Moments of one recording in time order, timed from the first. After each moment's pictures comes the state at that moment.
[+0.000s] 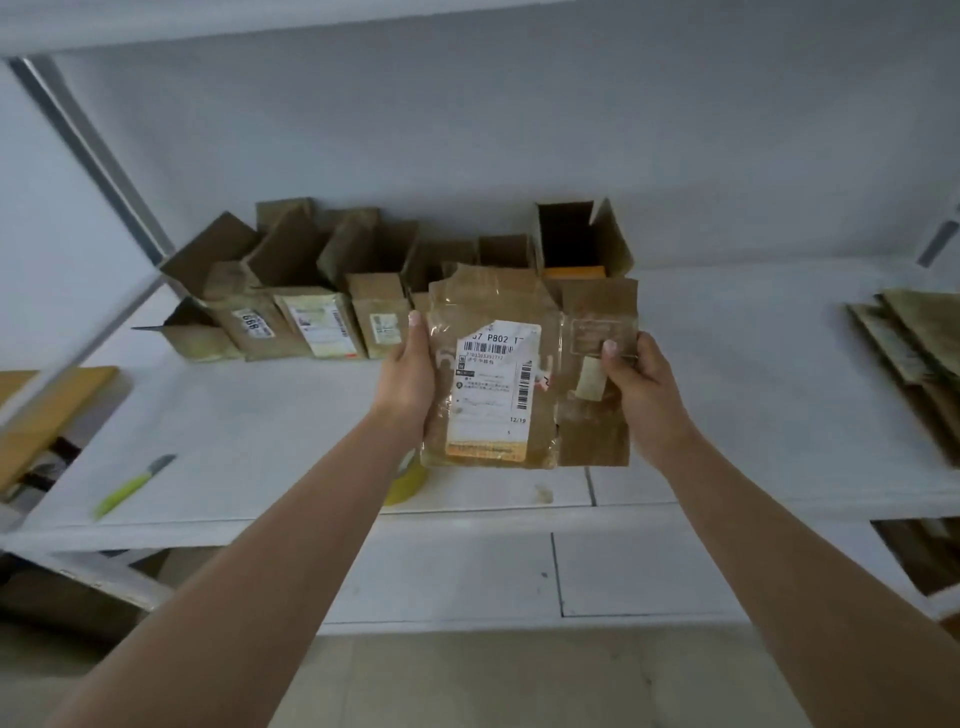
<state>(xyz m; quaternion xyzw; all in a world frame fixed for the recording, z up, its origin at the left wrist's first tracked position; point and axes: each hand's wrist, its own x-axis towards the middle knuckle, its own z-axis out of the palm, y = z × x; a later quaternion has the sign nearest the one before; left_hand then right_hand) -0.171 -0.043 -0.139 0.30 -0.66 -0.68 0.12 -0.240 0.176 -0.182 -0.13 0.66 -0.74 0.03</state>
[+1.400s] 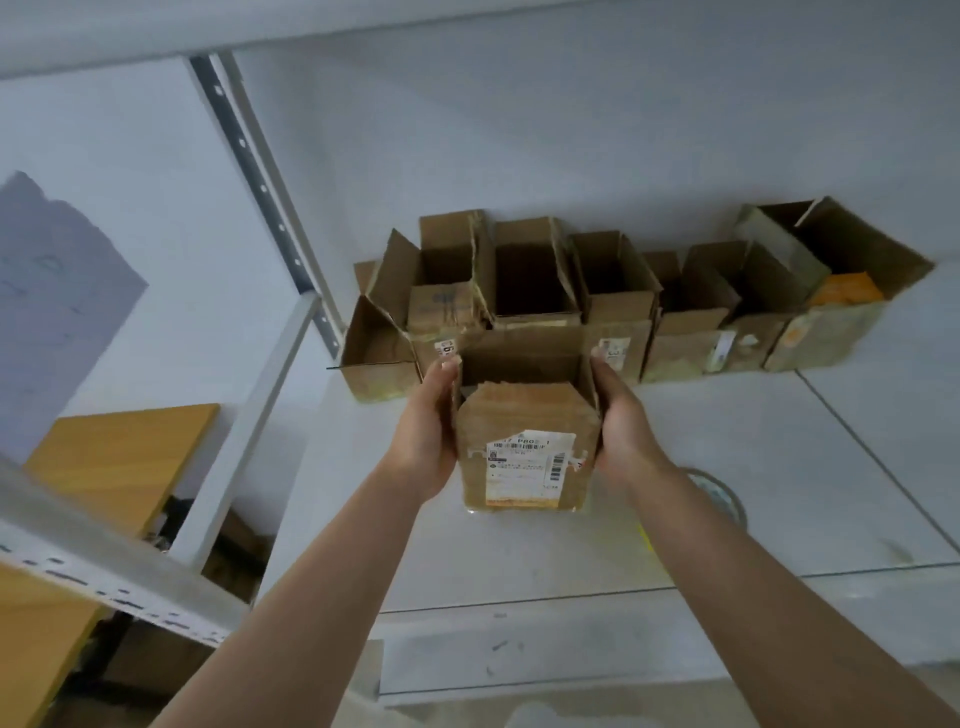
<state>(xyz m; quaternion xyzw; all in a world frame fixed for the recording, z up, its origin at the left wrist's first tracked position) -0.120 -0.360 -0.162 0.14 -0.52 -0.84 0.03 -0.176 -0.188 -0.177 0.02 0.49 -0.85 0.21</state>
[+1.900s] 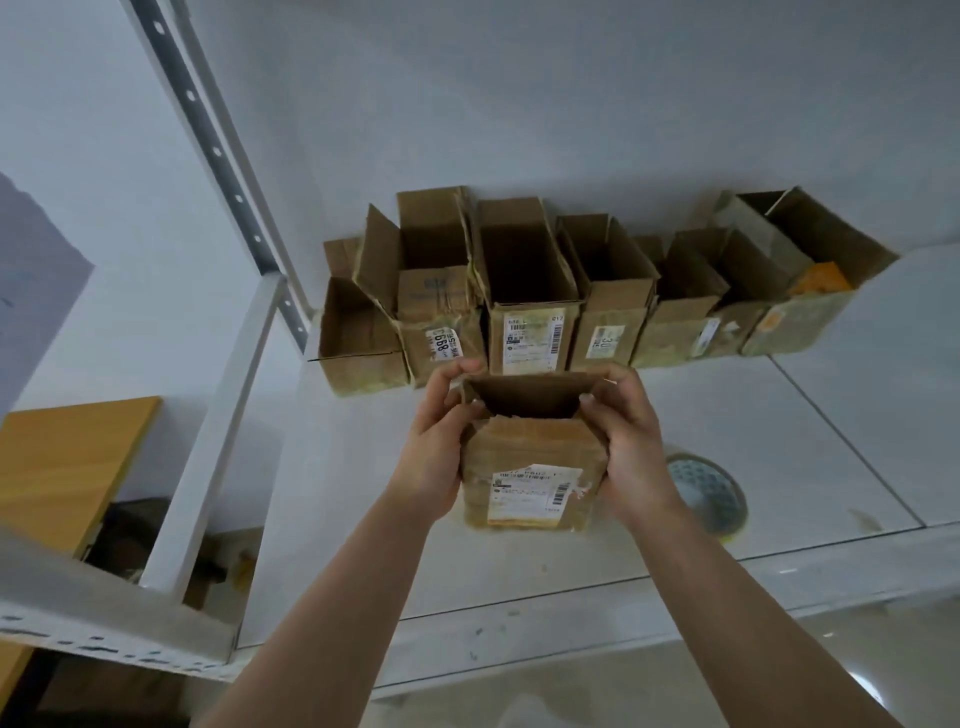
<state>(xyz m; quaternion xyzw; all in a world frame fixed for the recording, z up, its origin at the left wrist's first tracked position) -0.118 -0.377 -0.191 0.02 -0.52 -0.86 0.00 -0.148 -0.195 -0.197 -0.05 0.58 -0.82 0.02</state>
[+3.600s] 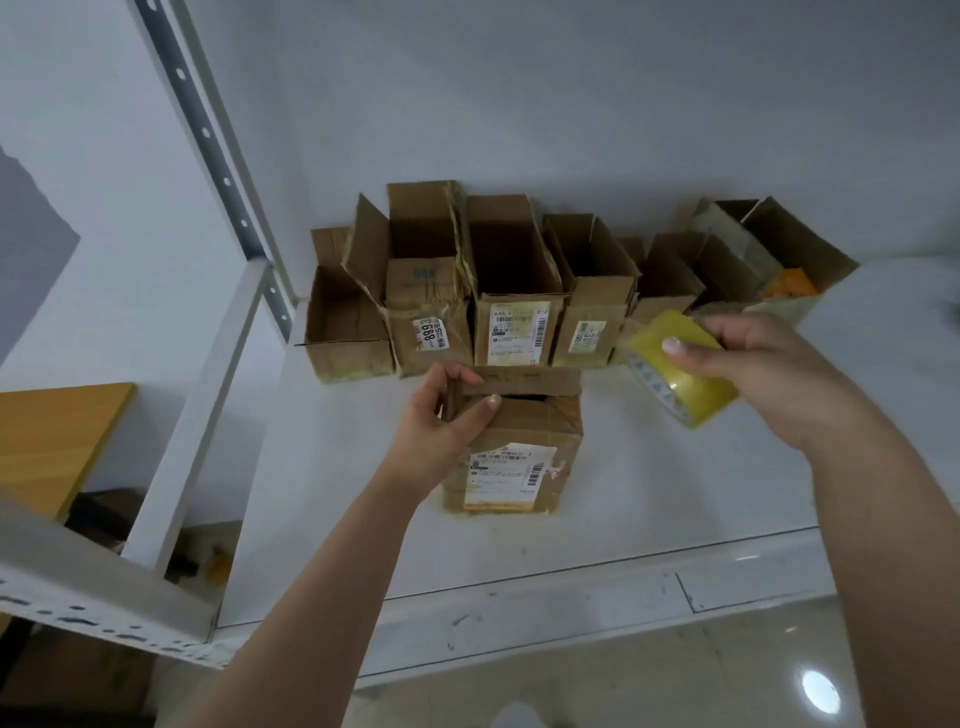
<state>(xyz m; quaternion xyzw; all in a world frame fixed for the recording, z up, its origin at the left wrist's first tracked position) -0.109 -0.373 -0.191 0.01 -0.66 -0.75 0.07 -0.153 -0.102 -0.081 -0.09 0.84 -0.52 0.08</state>
